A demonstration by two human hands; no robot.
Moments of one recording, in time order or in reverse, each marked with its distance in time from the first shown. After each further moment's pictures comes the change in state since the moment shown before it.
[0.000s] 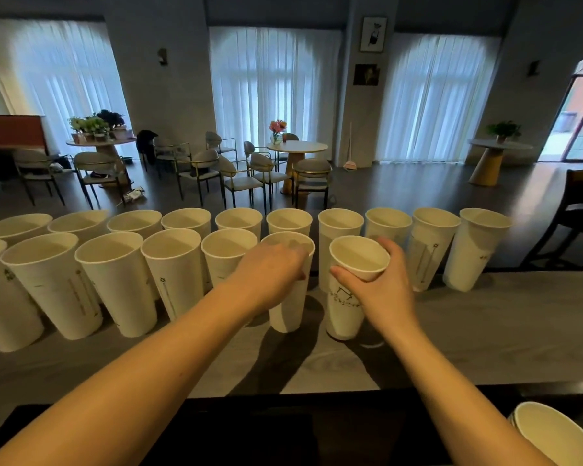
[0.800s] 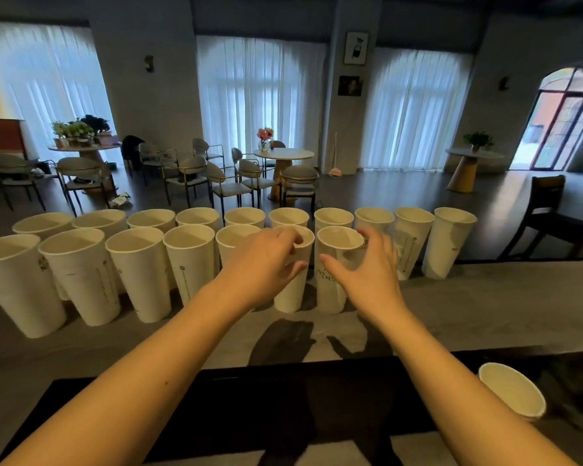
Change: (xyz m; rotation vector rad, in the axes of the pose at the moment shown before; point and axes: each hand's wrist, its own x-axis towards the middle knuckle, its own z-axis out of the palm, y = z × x) left_hand -0.056 0.007 -0.050 -0.213 0.149 -0.041; right_hand -0.040 -0.048 -0.010 -0.236 -0.014 -0.122
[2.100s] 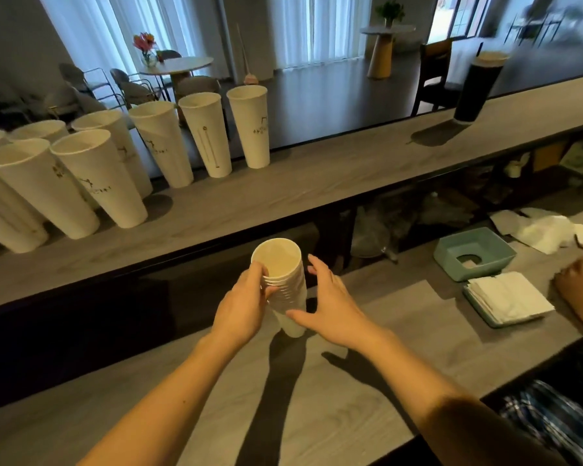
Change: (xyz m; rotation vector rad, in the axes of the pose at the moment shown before) left_hand -0.083 0.297 0.252 -0.350 -0.344 -0.195; right_hand -0.183 0.275 -0.215 -0.033 -0.477 0.331
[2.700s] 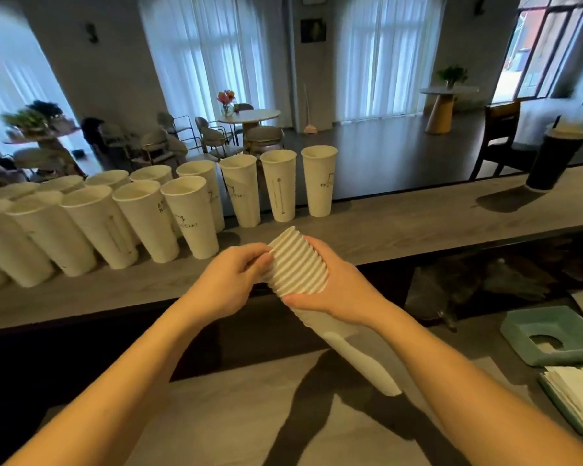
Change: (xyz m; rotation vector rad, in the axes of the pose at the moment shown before) left_hand 0.001 0.030 -0.179 -0.159 0.036 0.034; right_hand 0.067 -0.112 -0.036 0.125 -0.136 -0.382
